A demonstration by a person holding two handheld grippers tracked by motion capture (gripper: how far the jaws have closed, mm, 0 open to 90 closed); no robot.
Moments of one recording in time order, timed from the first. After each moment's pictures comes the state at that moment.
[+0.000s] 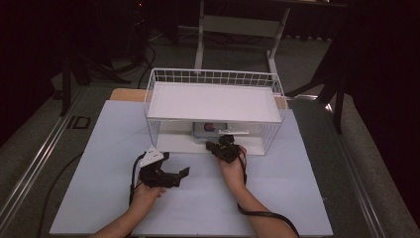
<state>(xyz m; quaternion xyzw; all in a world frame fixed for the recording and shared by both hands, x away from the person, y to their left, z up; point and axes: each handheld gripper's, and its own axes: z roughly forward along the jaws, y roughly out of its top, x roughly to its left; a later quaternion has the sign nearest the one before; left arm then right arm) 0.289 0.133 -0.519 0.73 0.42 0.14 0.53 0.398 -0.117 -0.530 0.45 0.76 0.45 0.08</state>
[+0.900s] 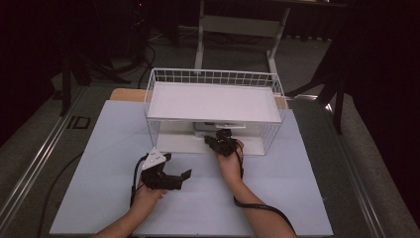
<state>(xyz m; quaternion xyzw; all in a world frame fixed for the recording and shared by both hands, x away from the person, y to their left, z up) 0.284 0.128 -0.518 0.73 0.40 0.14 0.53 0.411 -0.107 -0.524 0.47 0.76 0.45 0.09</state>
